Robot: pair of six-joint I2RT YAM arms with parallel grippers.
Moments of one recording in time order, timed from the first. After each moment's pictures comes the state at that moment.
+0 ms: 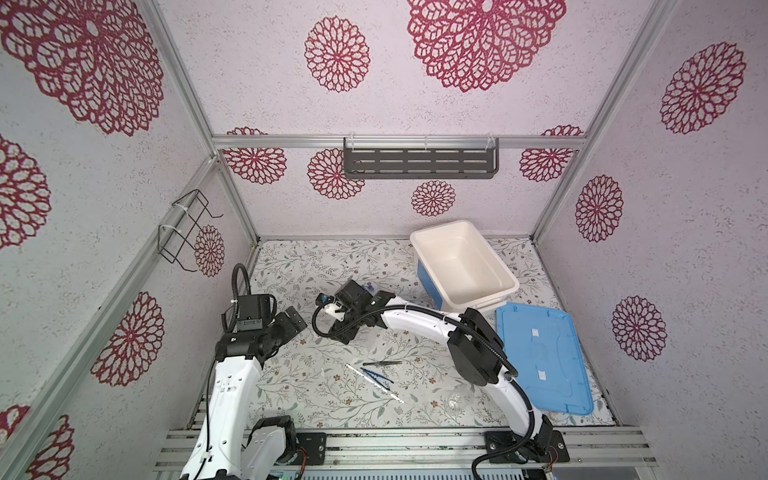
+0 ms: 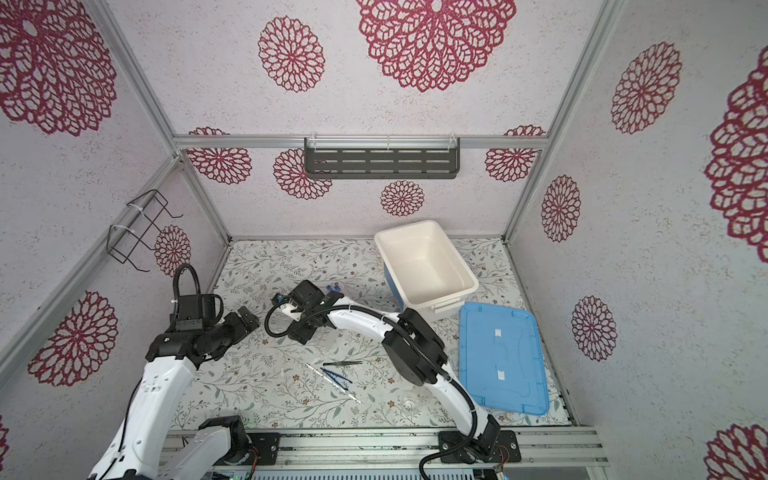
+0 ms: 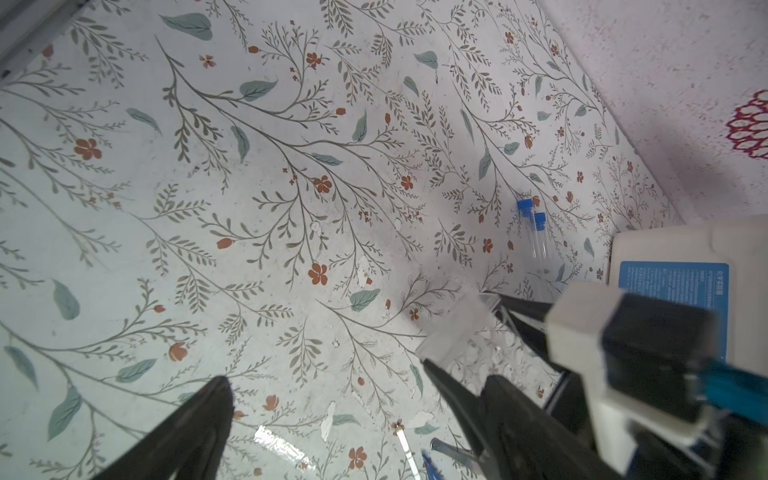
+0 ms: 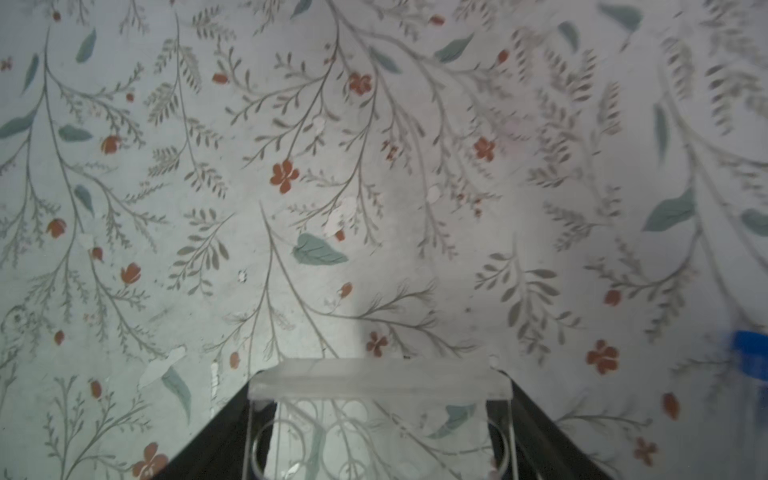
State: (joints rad) left arm 0.10 0.96 0.82 -0.81 0.10 -0.61; right arm 1.01 2.29 1.90 -0.54 -0.16 -0.15
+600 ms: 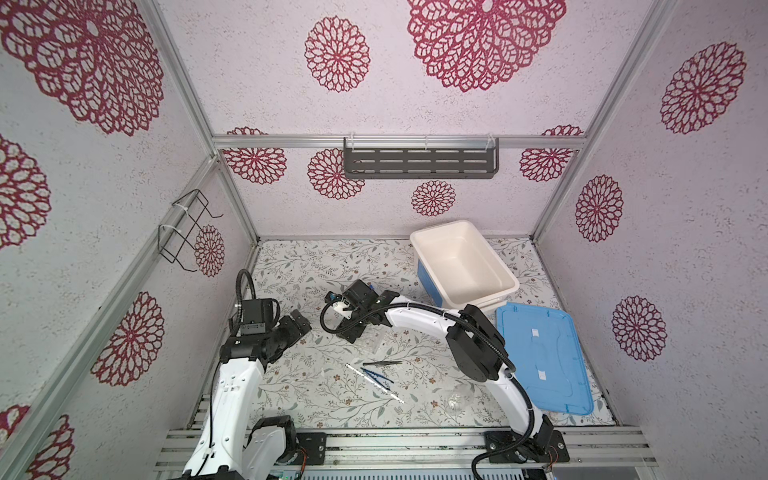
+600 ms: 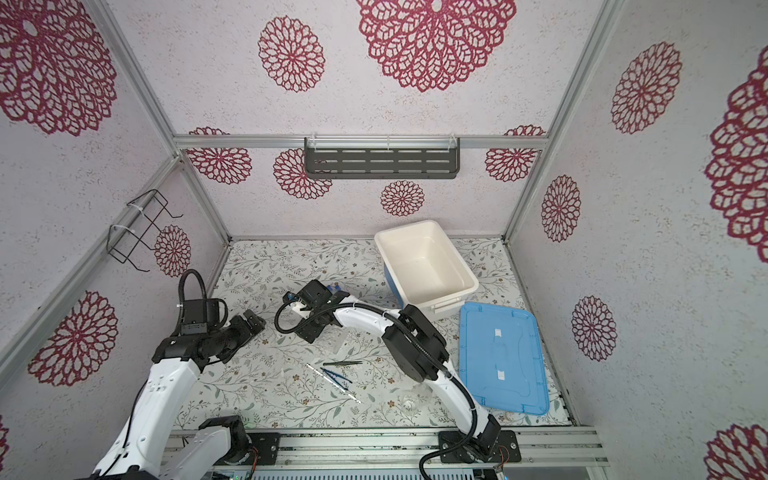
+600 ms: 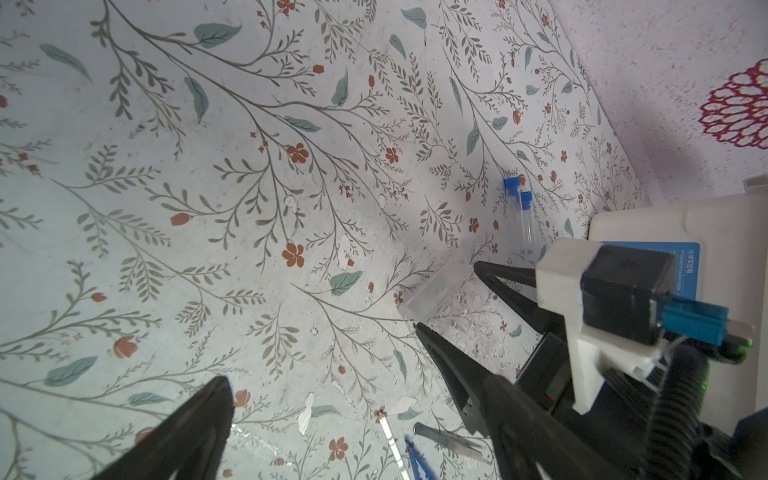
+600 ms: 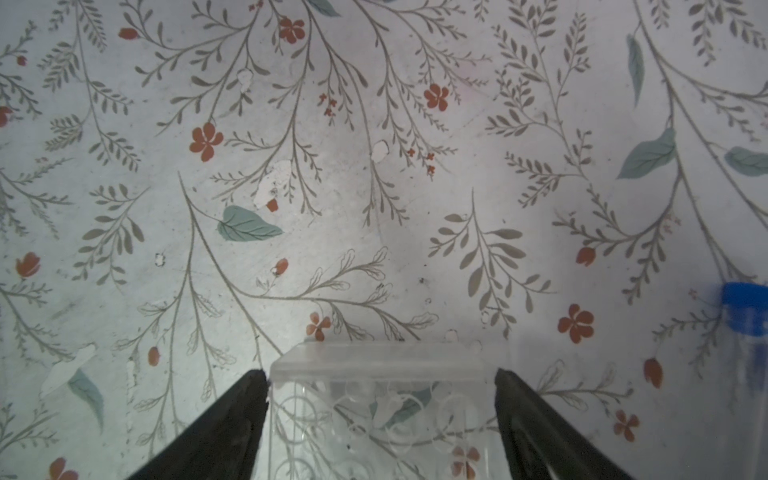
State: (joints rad) left arm 0.10 0.95 0.75 -0.75 0.18 -0.65; right arm 0.96 2.30 1.87 -0.50 -0.12 -0.15
